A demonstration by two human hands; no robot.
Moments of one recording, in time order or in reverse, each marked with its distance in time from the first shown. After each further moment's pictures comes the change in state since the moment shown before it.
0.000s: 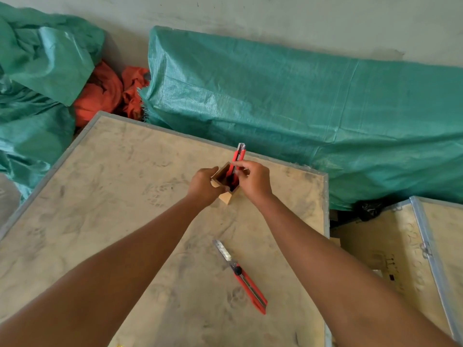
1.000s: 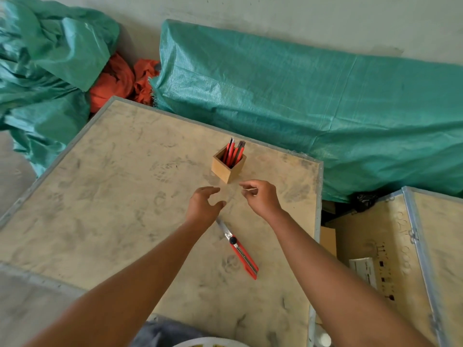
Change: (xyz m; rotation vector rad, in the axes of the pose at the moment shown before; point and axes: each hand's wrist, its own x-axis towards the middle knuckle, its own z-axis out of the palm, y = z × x) left_hand -0.121 -0.033 0.043 -0.109 0.119 -0.104; right_hand -0.104 0.040 -0.031 -0.002 -0.219 0.066
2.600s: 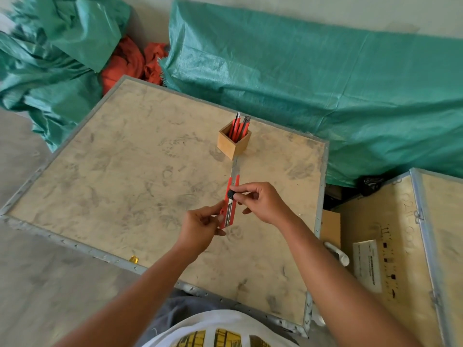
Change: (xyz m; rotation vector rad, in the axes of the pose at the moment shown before) left_hand -0.145 -0.017 -0.012 -0.606 -0.135 -0.117; right_hand -0.105 -0.018 -0.009 0.343 -0.293 -0.013
